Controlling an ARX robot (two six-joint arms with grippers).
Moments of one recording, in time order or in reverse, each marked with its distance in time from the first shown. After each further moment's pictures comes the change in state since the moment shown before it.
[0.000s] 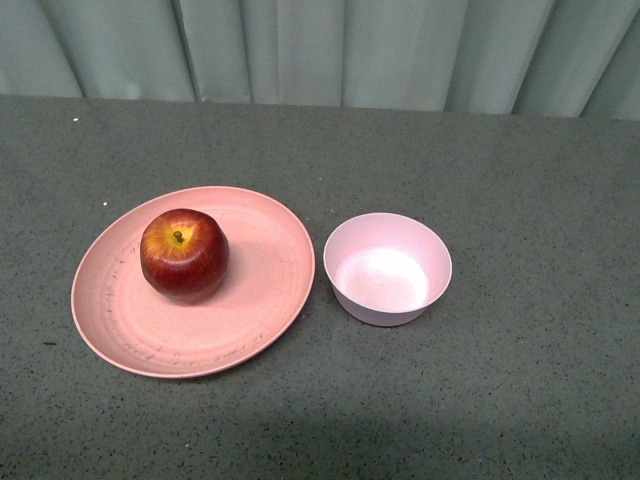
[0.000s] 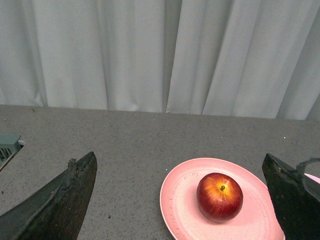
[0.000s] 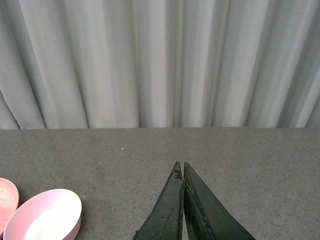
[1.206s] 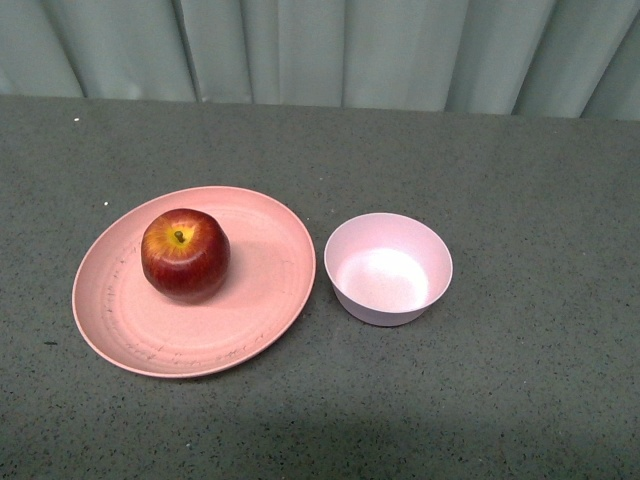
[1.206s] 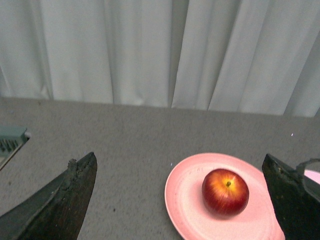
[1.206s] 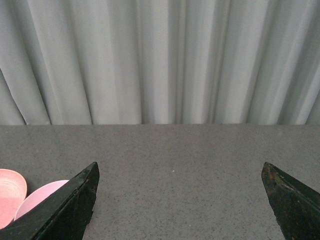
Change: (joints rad) left arm -0.001 0.026 0.001 -0.003 -0.023 0.000; right arm 0.000 -0.283 0.000 -0.290 -0.002 -0.001
